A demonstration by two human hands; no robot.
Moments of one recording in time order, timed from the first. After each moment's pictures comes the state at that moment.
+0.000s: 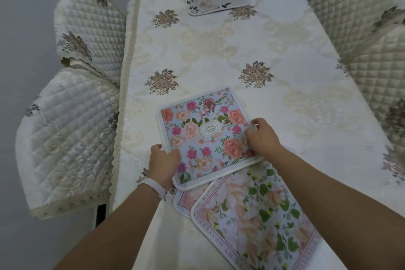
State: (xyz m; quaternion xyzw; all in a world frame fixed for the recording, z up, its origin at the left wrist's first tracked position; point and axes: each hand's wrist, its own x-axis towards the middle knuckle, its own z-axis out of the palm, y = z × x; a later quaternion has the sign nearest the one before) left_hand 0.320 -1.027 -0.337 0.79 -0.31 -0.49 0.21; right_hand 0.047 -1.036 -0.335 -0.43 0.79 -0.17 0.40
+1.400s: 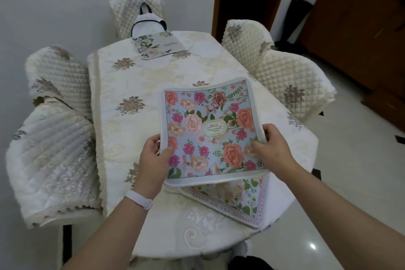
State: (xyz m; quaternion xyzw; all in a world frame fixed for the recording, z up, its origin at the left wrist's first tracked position) left_hand 0.340 -0.901 -0.218 0.49 -0.50 -0.59 0.41; right_hand 0.085 -0.782 -0.171 -0.33 0.79 -0.43 0.29
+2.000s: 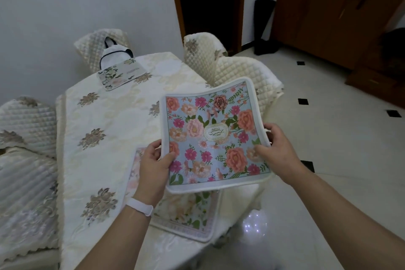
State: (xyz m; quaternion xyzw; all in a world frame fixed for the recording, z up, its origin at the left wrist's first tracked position) left_hand 0.153 -0.814 -0.175 0.45 -0.53 -0.61 0.38; right_hand -0.090 -0.657 -0.158 -0.28 0.71 -0.56 0.32
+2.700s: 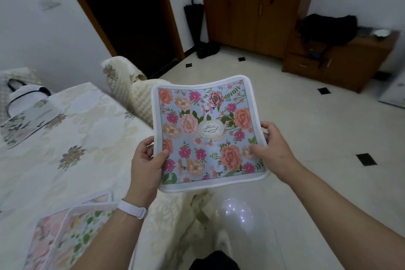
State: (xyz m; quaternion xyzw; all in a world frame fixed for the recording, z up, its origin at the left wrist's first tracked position) left_hand -0.164 -0.725 -0.158 0.37 -0.60 -0.64 0.32; right_hand -0.361 -0.516 -0.172 -0.17 0.72 -0.61 0.27
